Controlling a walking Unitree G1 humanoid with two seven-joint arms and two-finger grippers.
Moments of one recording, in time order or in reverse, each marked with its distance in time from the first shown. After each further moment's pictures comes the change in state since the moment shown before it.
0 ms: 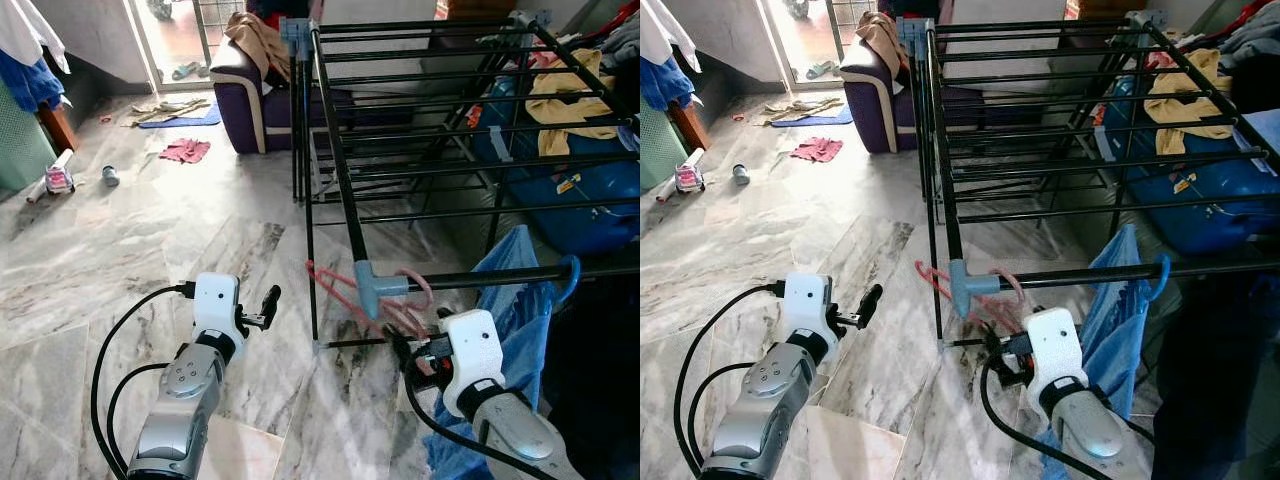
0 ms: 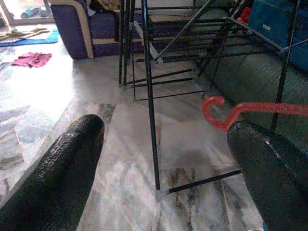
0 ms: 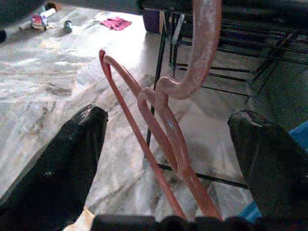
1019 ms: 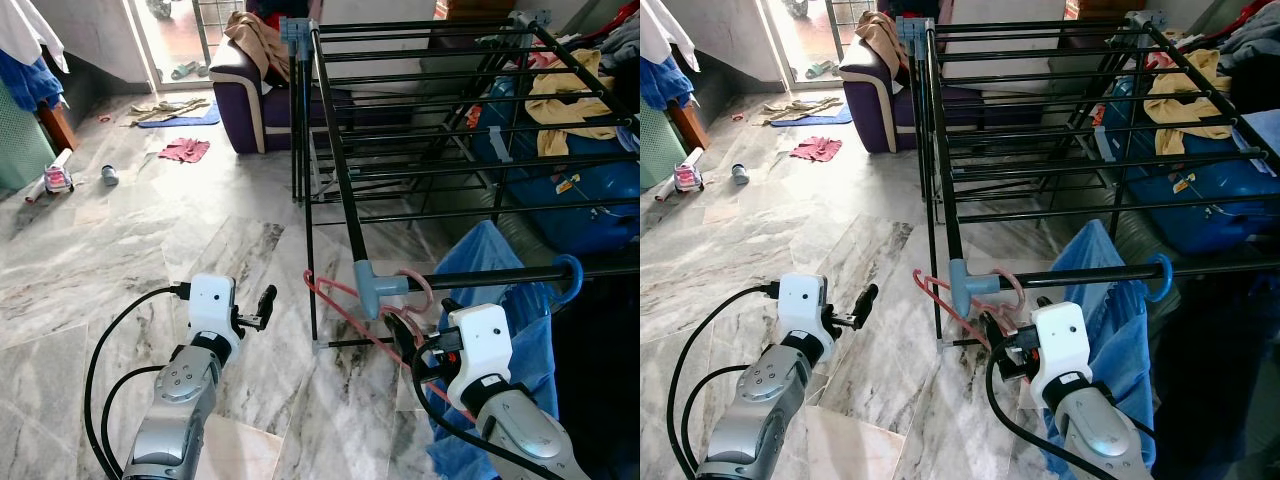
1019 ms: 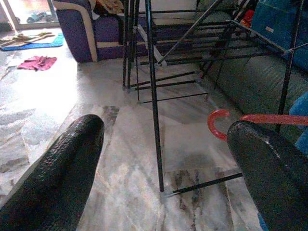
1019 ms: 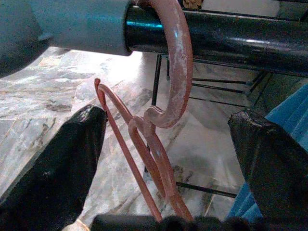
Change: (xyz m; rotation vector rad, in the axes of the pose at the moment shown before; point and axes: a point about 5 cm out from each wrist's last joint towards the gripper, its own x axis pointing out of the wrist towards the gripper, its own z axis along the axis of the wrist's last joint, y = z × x) left arm -0.005 0.003 0.002 0.011 -0.012 0.017; right arm -0.002 -0.004 0.008 0.019 -0.065 -0.014
